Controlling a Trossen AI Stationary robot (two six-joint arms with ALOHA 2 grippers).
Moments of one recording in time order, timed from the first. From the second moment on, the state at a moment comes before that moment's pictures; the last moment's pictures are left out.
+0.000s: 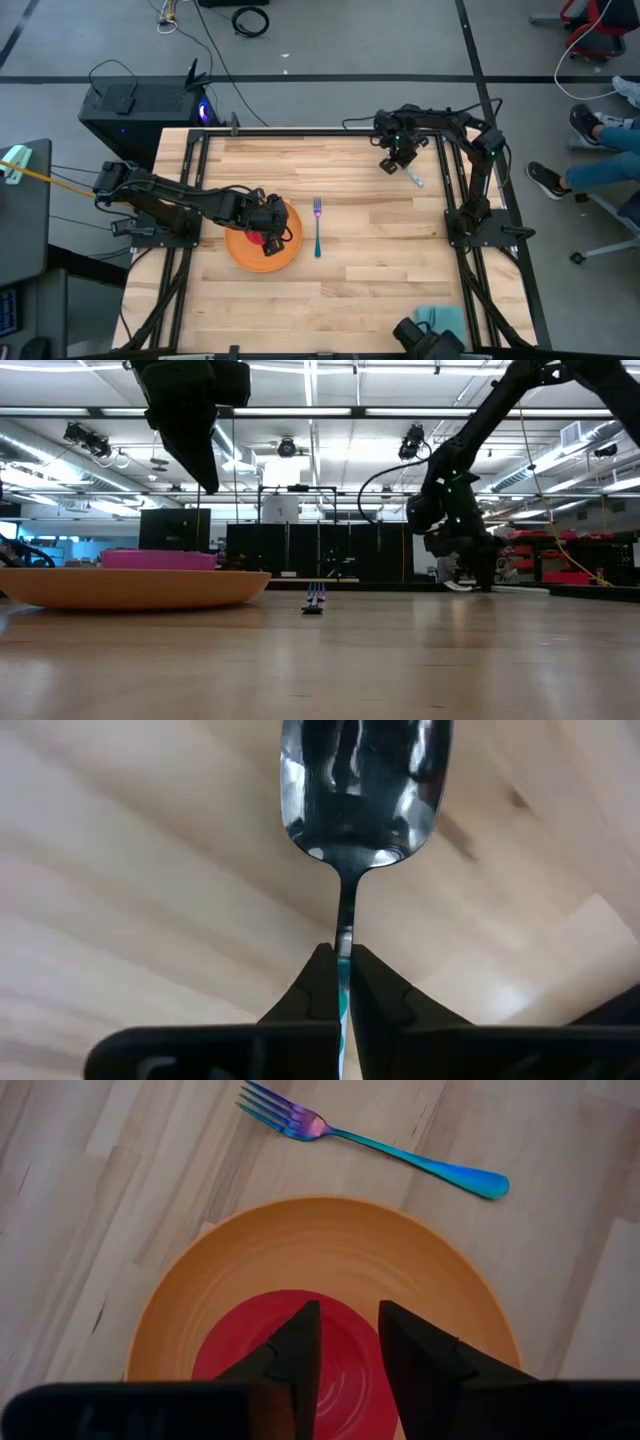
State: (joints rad) left arm -0.20 1.44 1.09 -0.80 -0.32 -0.51; right arm -0.85 1.91 1.23 -1.09 0.07 0.08
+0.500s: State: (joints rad) left arm -0.20 1.44 1.09 -0.77 -0.40 -0.54; right arm -0.64 1.63 1.23 -1.02 0.07 0.09
